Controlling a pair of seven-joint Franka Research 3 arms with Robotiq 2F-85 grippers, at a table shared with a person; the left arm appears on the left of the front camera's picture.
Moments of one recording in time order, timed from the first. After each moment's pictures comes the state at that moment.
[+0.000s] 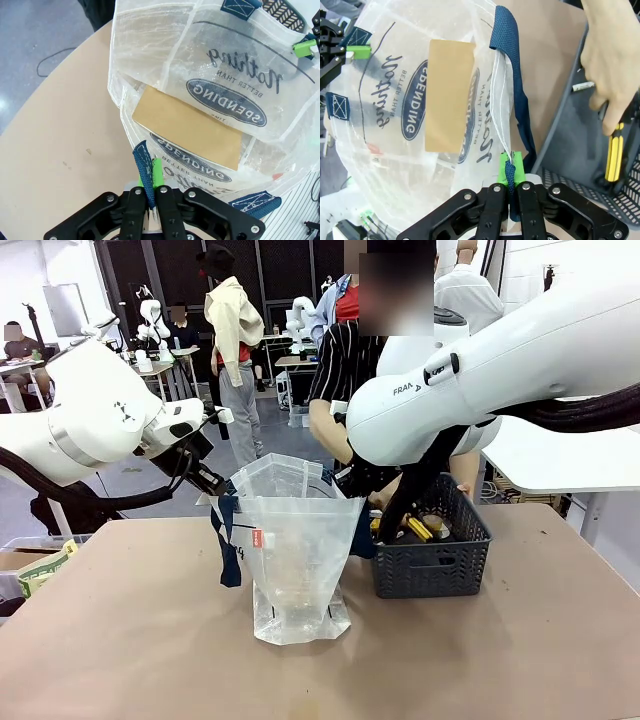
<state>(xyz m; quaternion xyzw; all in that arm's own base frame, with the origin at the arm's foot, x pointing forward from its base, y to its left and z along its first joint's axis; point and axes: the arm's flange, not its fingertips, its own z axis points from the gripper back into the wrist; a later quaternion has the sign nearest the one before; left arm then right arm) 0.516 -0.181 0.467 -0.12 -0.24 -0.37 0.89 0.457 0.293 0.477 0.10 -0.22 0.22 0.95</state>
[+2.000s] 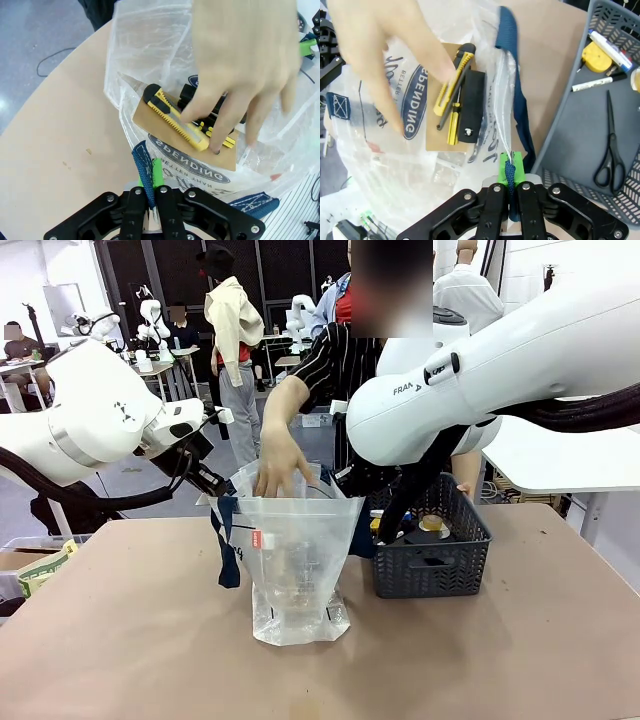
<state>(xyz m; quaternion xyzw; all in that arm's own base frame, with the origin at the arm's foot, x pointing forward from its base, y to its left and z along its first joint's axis) 0.516 -0.181 0.467 -0.12 -0.24 -0.37 0.89 0.457 0.293 0.477 0.10 -0.22 0.22 0.95</state>
